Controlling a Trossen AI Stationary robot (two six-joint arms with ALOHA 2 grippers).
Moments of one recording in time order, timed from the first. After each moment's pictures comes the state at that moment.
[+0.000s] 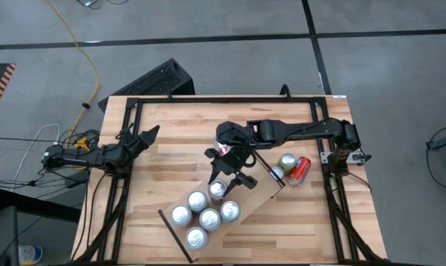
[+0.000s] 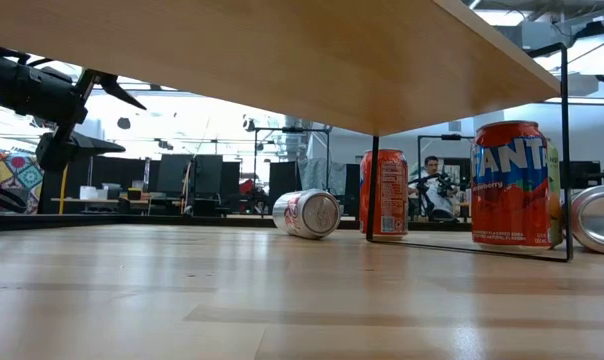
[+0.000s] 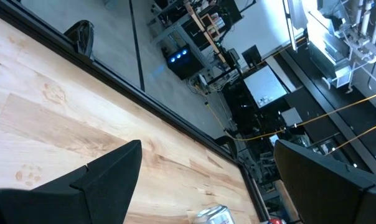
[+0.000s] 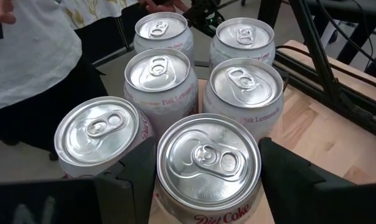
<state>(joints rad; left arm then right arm) -0.10 0.03 0.02 0.01 -1.09 -0.99 0.04 1.84 1.81 -0.63 -0.73 -0.47</state>
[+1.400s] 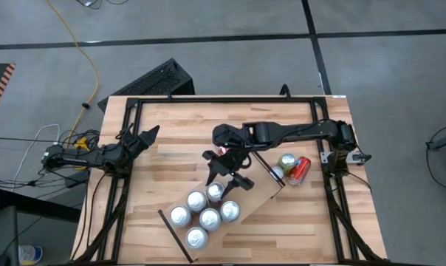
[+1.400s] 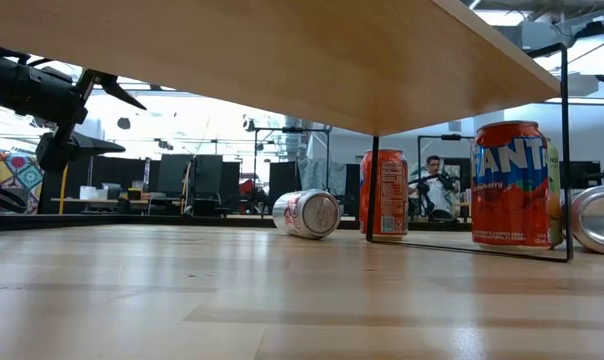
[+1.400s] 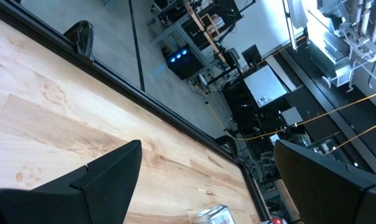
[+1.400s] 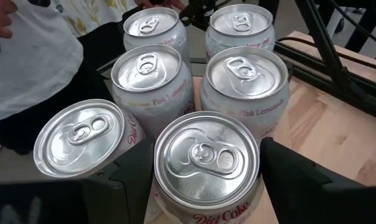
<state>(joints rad) -0.10 0.03 0.02 0.01 -1.09 -0.98 0.04 1.88 1.81 -0.62 -0.74 -0.42</state>
